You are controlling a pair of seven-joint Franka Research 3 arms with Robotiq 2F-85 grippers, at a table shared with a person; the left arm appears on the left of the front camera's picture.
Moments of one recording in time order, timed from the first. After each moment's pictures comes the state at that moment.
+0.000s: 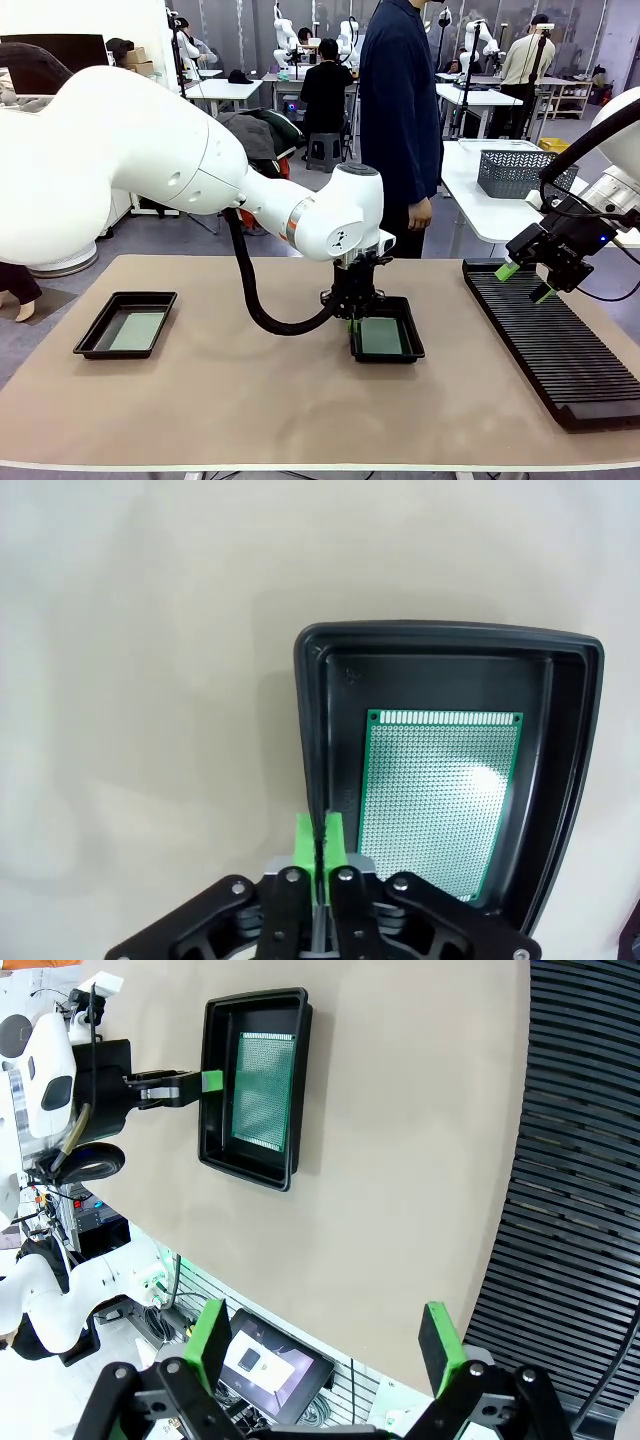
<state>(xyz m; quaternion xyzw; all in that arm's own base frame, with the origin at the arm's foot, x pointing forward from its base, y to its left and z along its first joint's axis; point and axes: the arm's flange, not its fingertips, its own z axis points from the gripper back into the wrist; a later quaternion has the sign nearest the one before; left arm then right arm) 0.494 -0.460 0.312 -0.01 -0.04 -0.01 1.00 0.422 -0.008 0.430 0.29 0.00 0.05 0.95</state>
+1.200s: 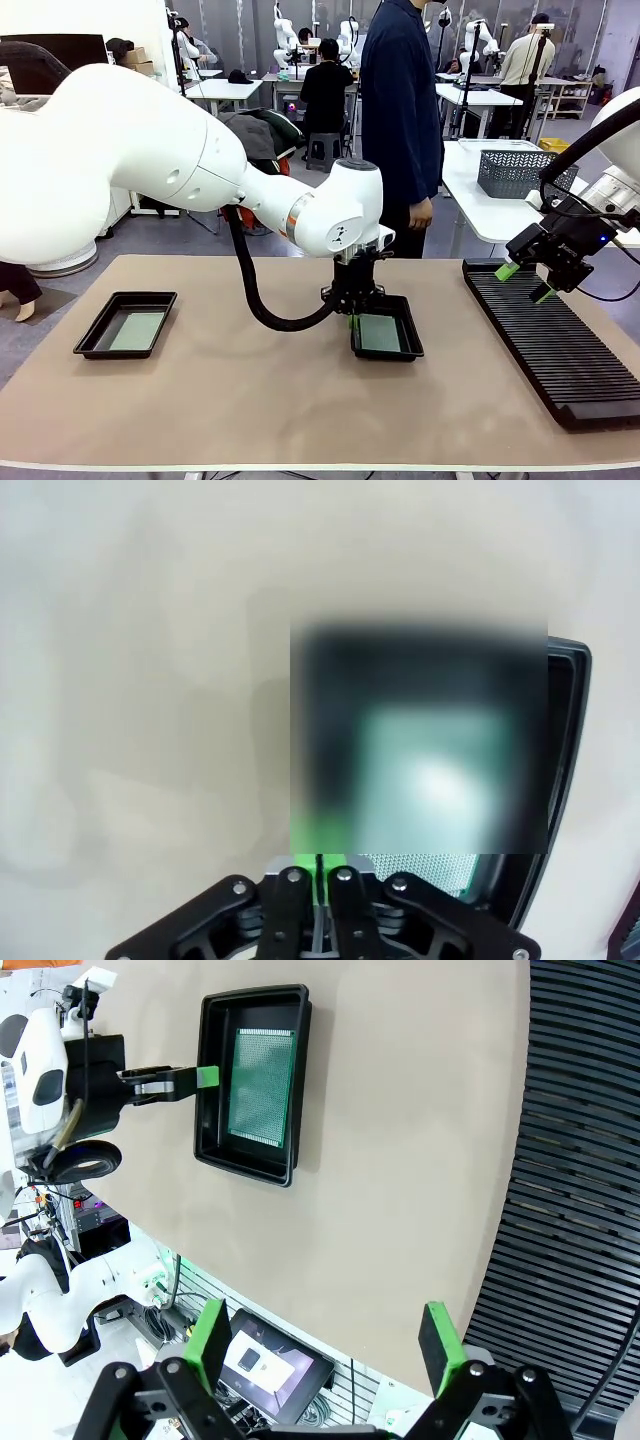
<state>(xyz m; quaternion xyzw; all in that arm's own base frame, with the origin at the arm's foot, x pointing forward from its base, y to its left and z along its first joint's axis) 0.498 -0.459 0.322 -0.02 -0.04 0.00 1.00 0.422 -0.008 0.430 0.29 0.00 0.05 0.95</state>
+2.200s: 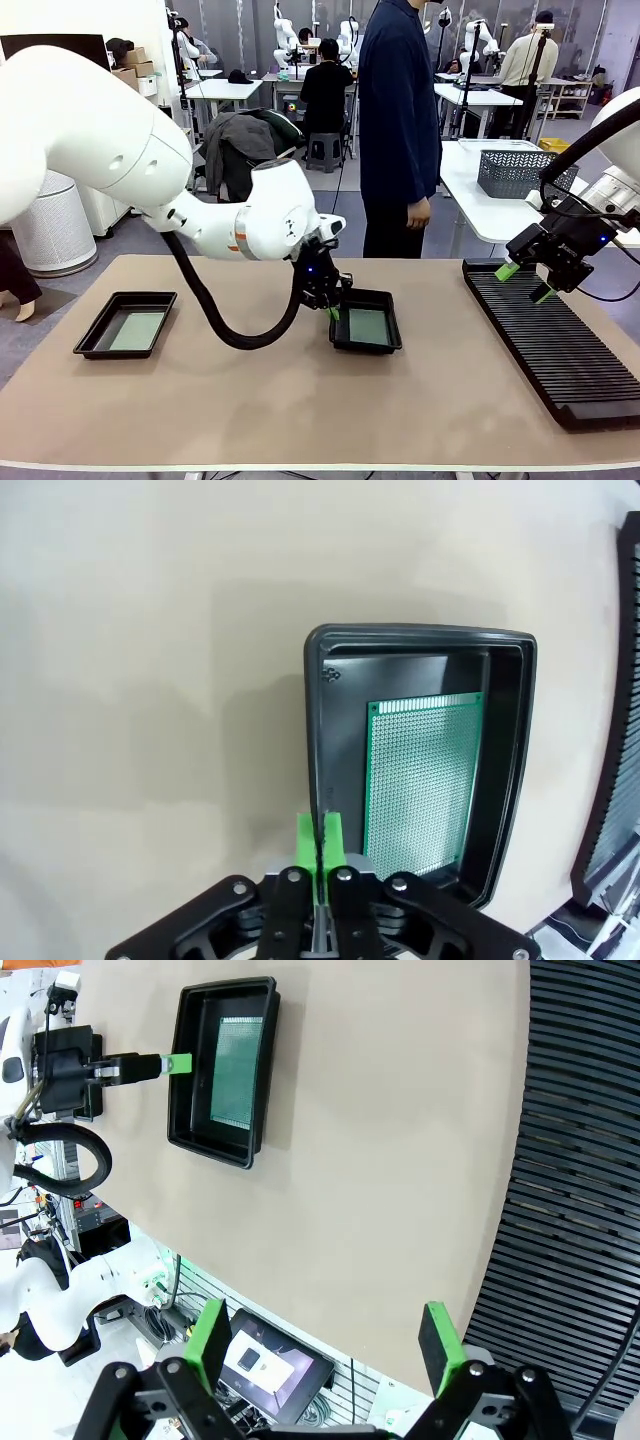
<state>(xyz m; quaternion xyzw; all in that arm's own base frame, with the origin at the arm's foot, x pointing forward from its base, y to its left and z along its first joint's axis) 0.516 -0.364 0.317 -0.18 -0.03 -0.02 0.98 0.422 -0.008 0.430 0.29 0.00 0.04 0.95</state>
